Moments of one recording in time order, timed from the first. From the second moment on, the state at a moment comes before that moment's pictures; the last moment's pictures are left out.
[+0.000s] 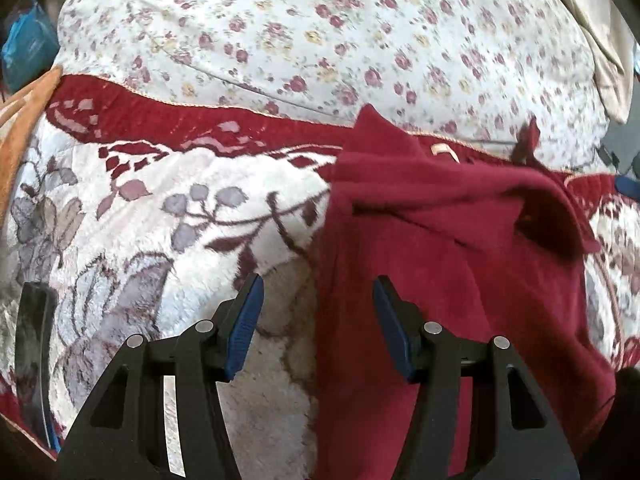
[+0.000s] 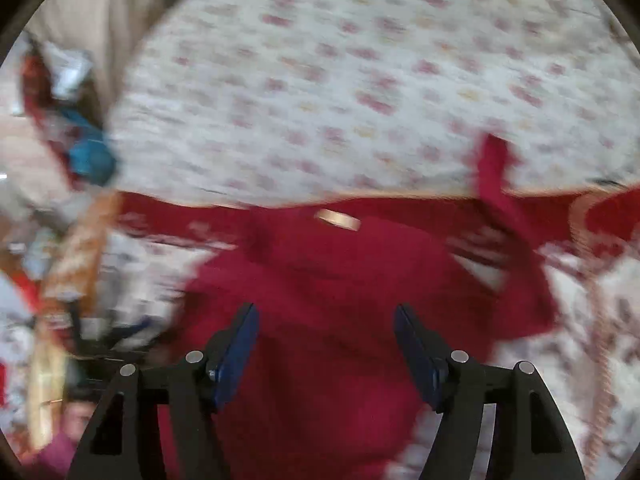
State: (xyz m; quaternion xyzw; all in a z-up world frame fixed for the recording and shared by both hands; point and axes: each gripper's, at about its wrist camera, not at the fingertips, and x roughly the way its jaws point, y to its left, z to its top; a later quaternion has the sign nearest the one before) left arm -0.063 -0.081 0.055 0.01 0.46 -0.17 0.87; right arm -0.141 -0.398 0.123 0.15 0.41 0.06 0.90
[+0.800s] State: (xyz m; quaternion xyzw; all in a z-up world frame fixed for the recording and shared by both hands) left arm -0.001 -0.030 0.046 -0.09 0.48 -0.09 0.87; right arm 0.124 -0.210 0.017 0.06 0.52 0.20 0.83
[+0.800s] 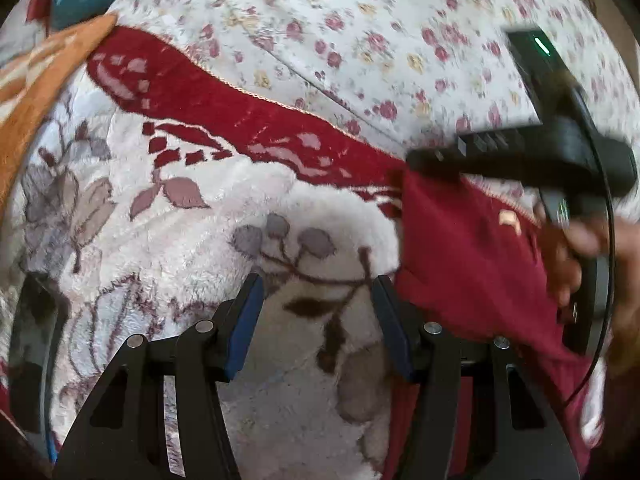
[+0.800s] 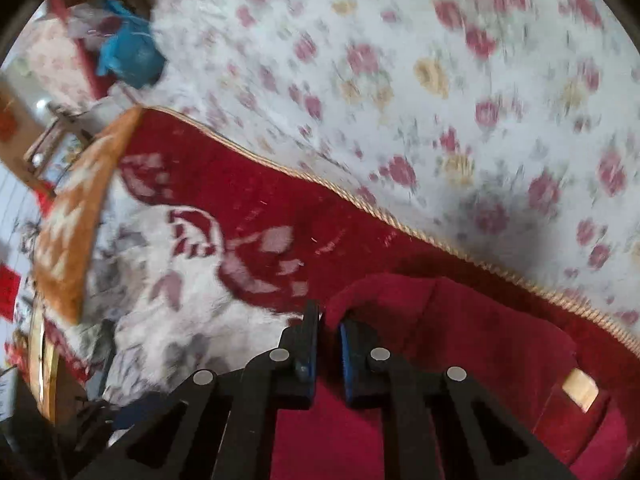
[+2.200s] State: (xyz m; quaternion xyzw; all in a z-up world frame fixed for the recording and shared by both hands) left arm -0.019 -0.078 0.026 0.00 0.52 -0.14 0.84; right arm -0.019 -0.346 0.059 0.08 0.43 0.14 0.89
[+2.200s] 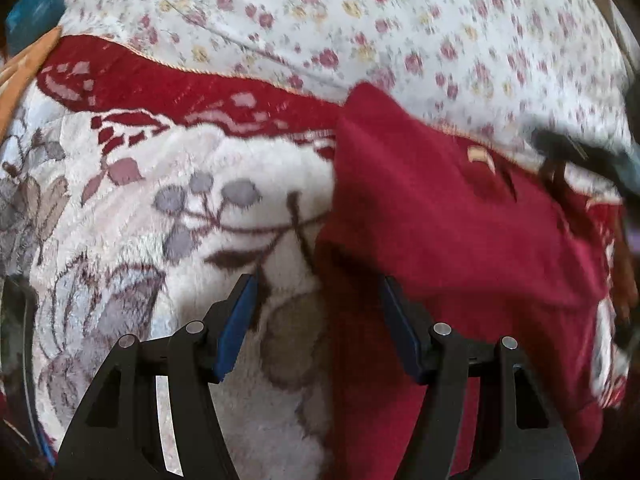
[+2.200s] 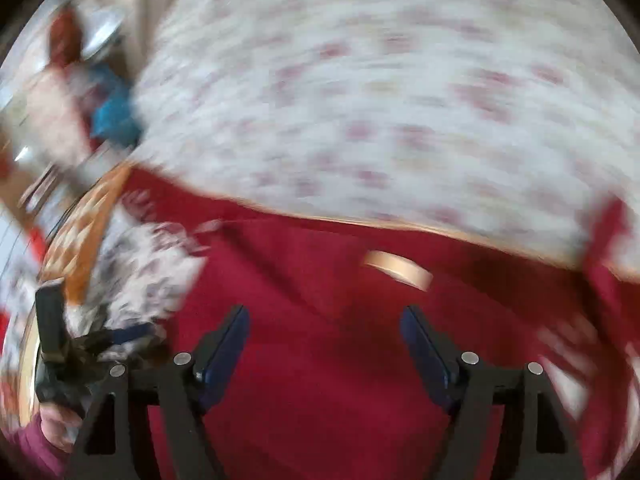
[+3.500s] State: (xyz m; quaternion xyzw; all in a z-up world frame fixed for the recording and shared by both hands) left arm 0.002 -0.099 0.019 0.00 0.52 -0.12 0.85; right arm -0.110 -0.438 -0.009 0.04 0.50 -0.04 0.86
